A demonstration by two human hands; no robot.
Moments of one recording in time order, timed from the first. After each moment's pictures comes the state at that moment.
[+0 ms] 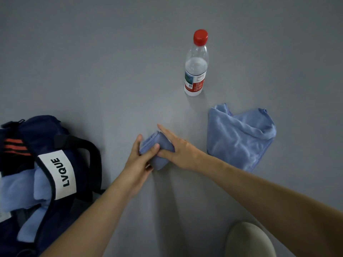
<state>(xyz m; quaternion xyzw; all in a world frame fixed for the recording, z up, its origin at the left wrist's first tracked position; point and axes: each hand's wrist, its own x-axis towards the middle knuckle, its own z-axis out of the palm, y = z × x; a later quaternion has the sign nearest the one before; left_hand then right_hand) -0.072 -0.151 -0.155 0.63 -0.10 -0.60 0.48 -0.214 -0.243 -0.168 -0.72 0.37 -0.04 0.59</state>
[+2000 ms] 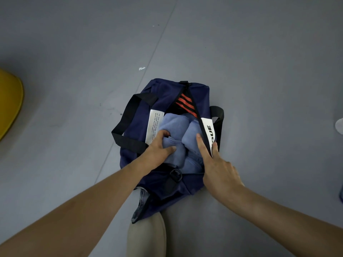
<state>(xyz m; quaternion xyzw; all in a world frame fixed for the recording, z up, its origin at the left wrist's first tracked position) 0.183 0.075 -0.111 0.81 -0.19 -0.41 0.38 0.007 -0.040 -0.072 -0.91 0.30 0.21 0.21</state>
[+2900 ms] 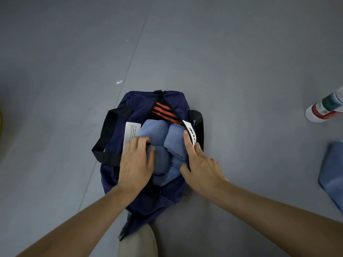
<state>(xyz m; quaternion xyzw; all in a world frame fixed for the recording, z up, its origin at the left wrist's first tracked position) 0.157 0.069 -0.097 0.89 -0.40 -0.03 0.20 -0.002 -0.060 -0.091 -0.89 0.32 0.08 0.32</state>
